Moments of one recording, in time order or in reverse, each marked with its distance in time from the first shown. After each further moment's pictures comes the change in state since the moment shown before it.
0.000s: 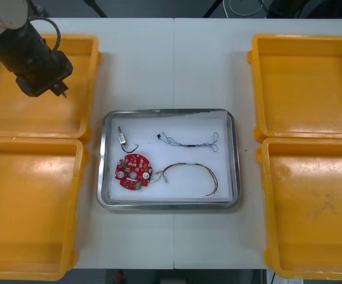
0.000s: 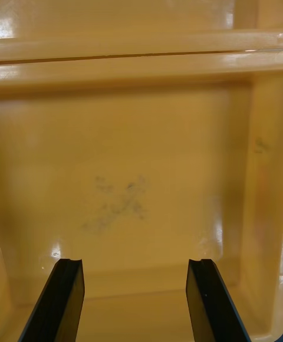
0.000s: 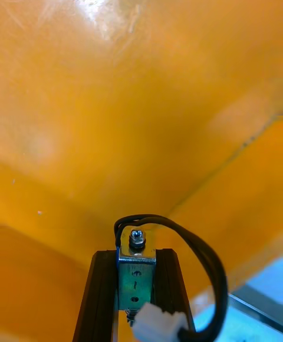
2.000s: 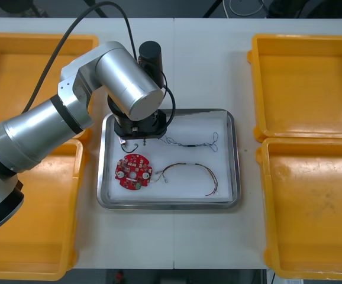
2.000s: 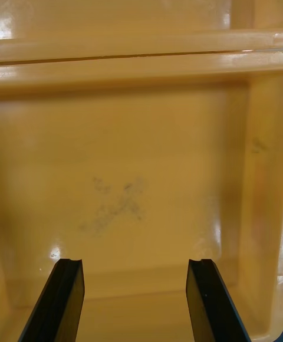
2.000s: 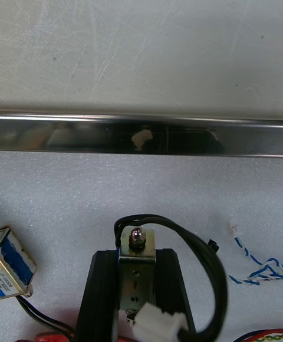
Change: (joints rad) right arm 0.000 0.000 0.000 0.001 0.008 0.000 0.000; left arm 0.000 -0.207 -0.586 -0.257 -0.040 -0.123 0.083
